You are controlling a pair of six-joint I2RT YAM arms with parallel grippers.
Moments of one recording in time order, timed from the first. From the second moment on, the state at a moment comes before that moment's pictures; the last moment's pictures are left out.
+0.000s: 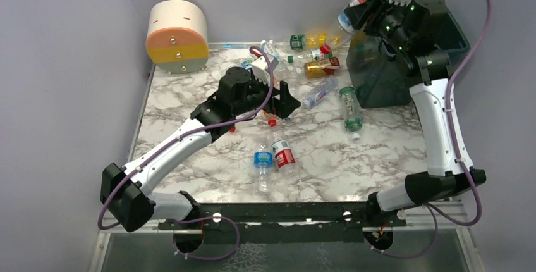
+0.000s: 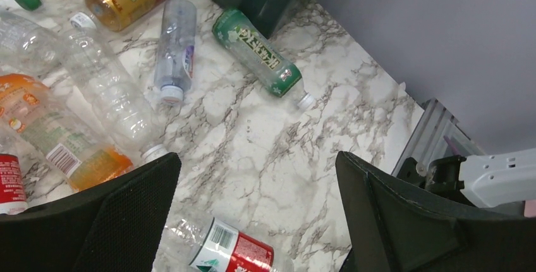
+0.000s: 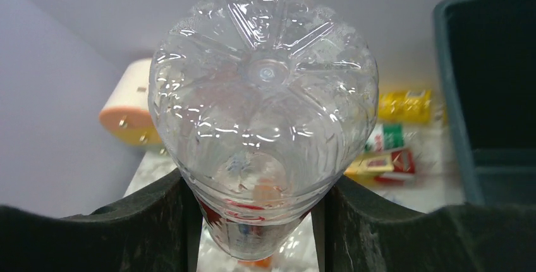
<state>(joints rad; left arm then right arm) -0.72 1.28 1.16 -0.13 0.26 -0.34 0.18 1.44 1.83 -0.47 -0.19 0.40</state>
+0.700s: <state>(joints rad) -0.72 1.28 1.07 -0.13 0.30 -0.34 0.17 1.51 1.91 -0.12 0.54 -0.01</state>
